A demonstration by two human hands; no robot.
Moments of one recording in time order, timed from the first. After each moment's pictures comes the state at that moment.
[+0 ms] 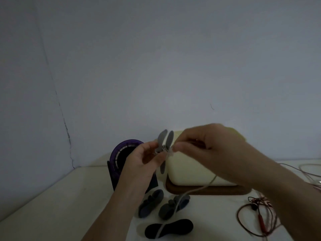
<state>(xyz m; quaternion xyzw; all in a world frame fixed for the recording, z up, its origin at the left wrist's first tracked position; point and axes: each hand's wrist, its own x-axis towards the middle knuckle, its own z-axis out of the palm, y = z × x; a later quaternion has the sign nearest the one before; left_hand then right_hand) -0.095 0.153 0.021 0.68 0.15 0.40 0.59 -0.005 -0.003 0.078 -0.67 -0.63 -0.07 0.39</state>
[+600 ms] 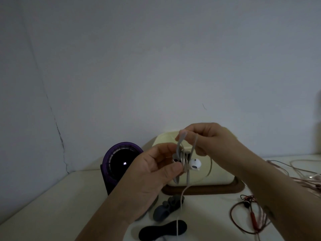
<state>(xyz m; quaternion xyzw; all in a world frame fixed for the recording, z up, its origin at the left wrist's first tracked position) -0.104 0.118 0.035 0.67 -0.03 0.25 0.70 0.041 0.011 0.057 -0.57 -0.54 0.10 0.62</state>
